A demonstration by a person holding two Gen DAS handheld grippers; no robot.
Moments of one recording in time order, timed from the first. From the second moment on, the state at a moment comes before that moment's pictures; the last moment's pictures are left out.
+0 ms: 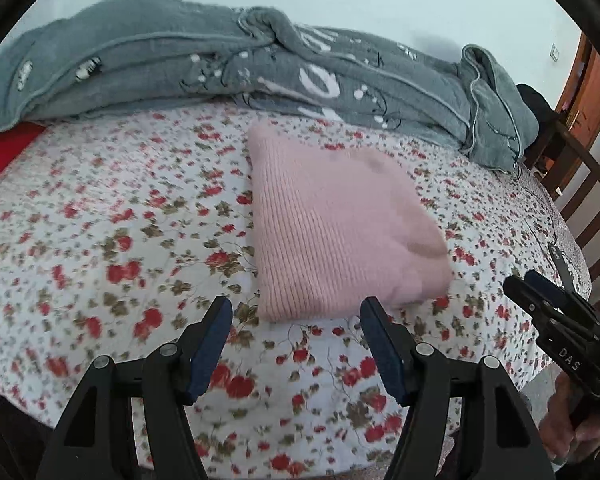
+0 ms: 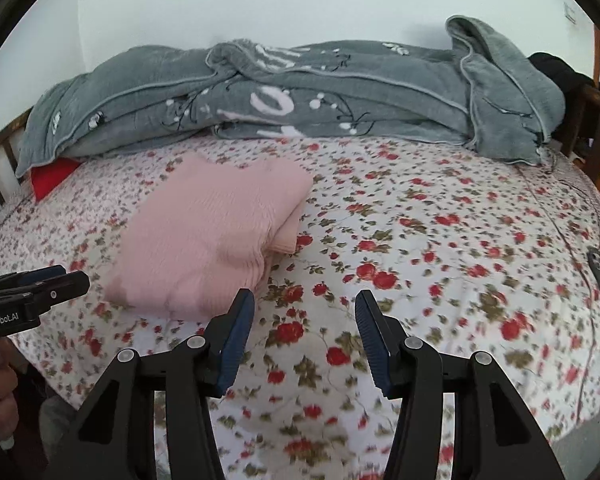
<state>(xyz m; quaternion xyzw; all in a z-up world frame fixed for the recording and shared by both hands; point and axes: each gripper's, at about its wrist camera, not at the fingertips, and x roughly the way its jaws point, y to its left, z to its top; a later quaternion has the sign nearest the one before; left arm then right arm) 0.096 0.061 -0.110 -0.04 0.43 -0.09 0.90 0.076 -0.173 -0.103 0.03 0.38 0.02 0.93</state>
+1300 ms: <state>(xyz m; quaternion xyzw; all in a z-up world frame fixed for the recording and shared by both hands) -0.002 0.040 -0.032 0.00 0.35 -0.03 0.94 -0.026 -0.179 -0.036 0.01 0.32 -0.04 0.95</state>
